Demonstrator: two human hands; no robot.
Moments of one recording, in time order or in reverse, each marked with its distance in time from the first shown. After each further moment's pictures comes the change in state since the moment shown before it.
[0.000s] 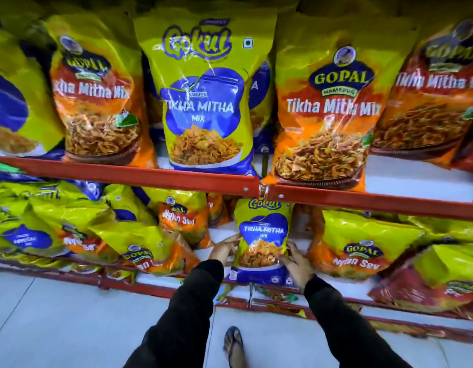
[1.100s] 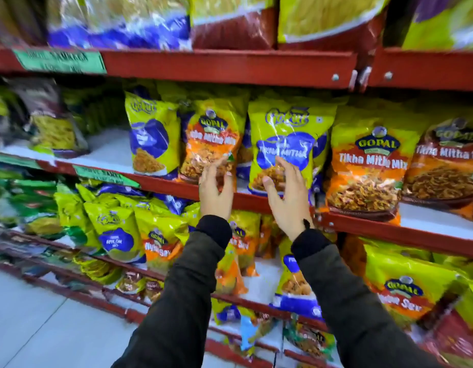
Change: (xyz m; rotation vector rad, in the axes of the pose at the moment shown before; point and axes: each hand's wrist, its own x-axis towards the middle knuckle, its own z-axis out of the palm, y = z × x) left_hand -0.197 0.154 -0.124 0.116 0.742 1.320; right_hand -0.112 -0.318 0.060 -0.036 0.355 -0.909
